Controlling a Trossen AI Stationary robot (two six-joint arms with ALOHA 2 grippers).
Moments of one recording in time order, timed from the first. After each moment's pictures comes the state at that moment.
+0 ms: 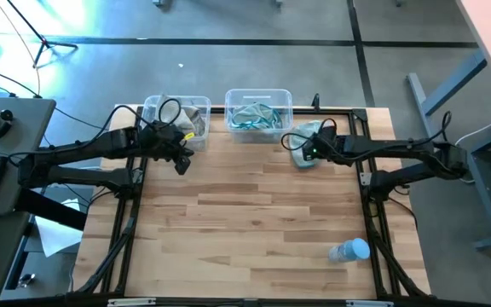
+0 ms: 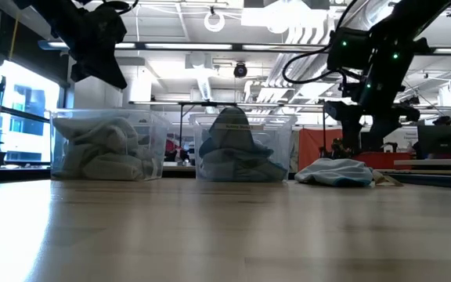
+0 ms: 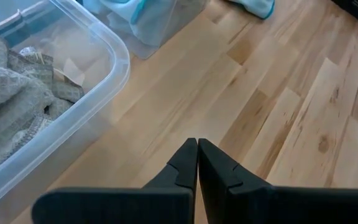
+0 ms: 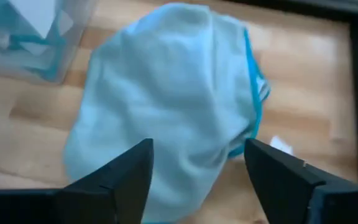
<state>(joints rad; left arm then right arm) 0.30 0.88 0.77 -0.68 -0.09 -0.39 -0.34 1.23 0.66 -0.64 0.55 0.93</state>
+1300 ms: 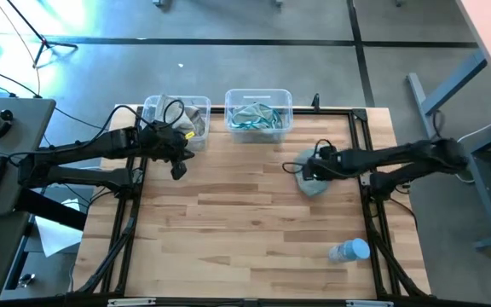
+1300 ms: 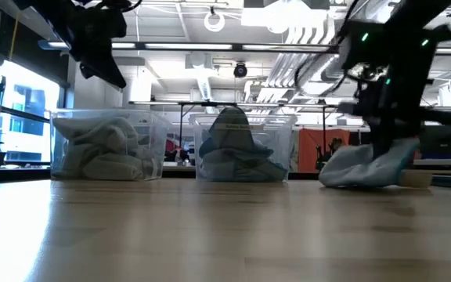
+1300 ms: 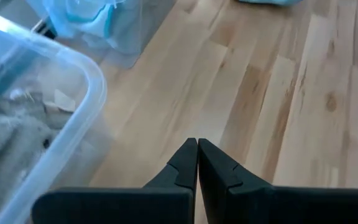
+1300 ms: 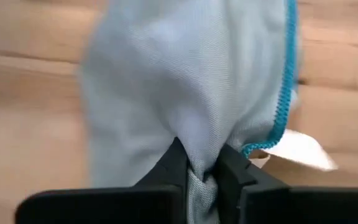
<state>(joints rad) 0.30 0.88 0.77 -0.68 -0.04 -0.13 -0.09 1.26 0.66 -0.82 0.35 1.34</state>
